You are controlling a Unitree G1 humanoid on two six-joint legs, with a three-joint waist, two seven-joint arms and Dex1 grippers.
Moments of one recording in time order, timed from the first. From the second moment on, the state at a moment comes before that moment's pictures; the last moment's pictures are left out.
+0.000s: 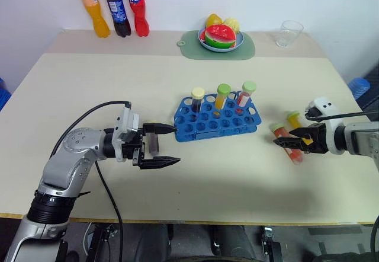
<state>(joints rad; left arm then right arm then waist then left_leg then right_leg) -0.30 0.66 -0.02 -0.22 -0.60 0.34 -1.26 -0.42 -1.02 -0.04 -0.05 0.48 1.17 0.84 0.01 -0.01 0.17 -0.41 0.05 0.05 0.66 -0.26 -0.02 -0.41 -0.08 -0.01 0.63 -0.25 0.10</state>
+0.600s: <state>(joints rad) -0.28 0.67 -0.02 -0.28 -0.62 0.37 -1.24 -0.50 -0.95 0.11 0.06 0.32 1.04 0.80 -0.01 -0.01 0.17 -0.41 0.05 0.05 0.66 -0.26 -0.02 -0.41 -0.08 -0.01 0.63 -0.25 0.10</state>
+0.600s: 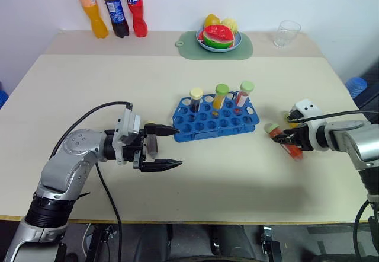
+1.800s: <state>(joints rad) -0.29 0.58 0.00 -0.20 -0.60 0.33 -1.12 -0.27 -0.19 -0.13 0.02 0.20 -0.10 0.39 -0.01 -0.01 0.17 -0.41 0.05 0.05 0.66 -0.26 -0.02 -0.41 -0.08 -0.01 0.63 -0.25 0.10</state>
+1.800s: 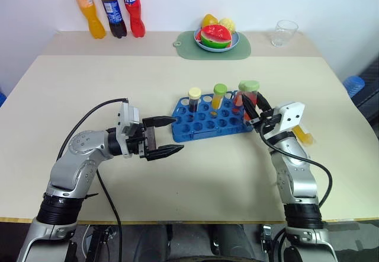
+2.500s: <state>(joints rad) -0.31 0.60 0.02 -0.20 -0.60 0.35 -1.09 -0.23 -0.13 -0.12 0.28 0.13 -0.45 0.32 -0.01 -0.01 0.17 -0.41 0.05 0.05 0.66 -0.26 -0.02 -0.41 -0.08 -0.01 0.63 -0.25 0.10</state>
